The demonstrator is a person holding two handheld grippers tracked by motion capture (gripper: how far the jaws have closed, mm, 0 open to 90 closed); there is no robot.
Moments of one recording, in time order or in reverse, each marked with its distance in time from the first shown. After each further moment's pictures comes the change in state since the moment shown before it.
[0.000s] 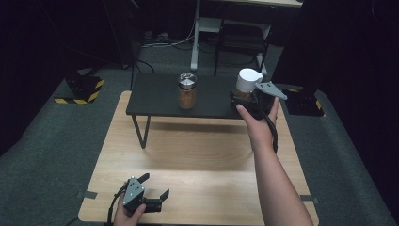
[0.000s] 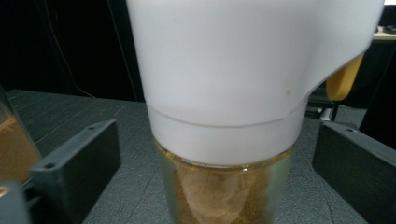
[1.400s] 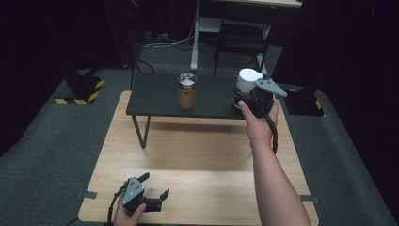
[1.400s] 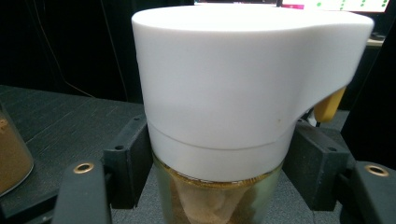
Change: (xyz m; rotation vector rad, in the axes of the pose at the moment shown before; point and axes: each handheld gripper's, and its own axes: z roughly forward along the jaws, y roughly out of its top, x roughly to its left) left arm 0.002 0.001 0.001 0.005 -0.002 0.006; right arm 0.007 0.012 -0.002 0.016 -0.031 -0.031
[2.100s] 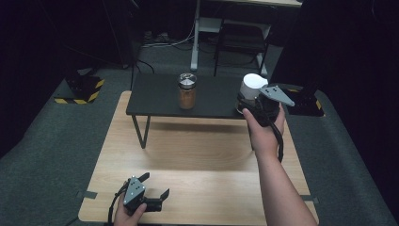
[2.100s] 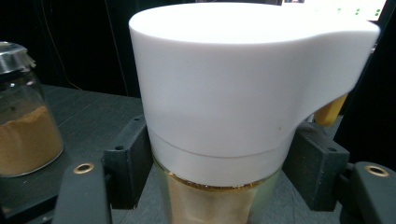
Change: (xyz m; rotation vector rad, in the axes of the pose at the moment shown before) left arm -0.002 0.001 0.001 0.006 0.008 0.010; right arm 0.004 -0.001 -0.034 -0.010 0.000 -0.024
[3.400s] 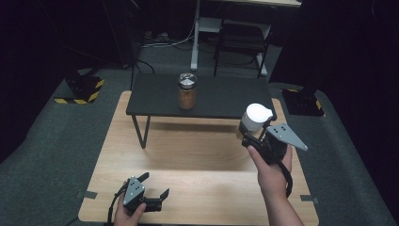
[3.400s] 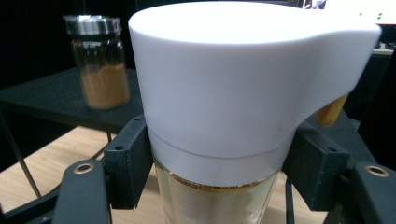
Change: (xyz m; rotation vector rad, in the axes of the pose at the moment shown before) left arm -0.001 -0.002 -0.001 -0.010 0.009 0.001; right arm 0.001 -0.052 -0.086 -0.055 0.093 0.020
